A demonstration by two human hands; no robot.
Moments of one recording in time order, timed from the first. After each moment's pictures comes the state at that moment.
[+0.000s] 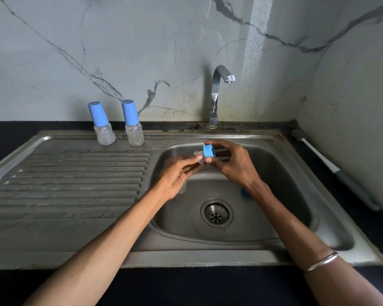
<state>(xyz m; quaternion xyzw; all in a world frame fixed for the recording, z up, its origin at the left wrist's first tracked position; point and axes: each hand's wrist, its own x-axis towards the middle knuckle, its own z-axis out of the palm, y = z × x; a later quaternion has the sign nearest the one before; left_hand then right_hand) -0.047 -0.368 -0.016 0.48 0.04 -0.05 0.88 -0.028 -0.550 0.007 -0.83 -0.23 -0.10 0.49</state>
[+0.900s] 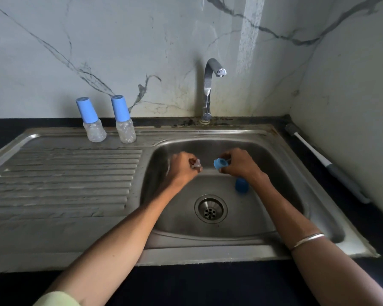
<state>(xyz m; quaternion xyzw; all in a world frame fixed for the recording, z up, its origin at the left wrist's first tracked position) -0.002 -0.394 -0.058 0.93 -0.01 0.12 0.36 0.016 -0.585 -0.034 -0.95 -0.08 0.01 0.30</state>
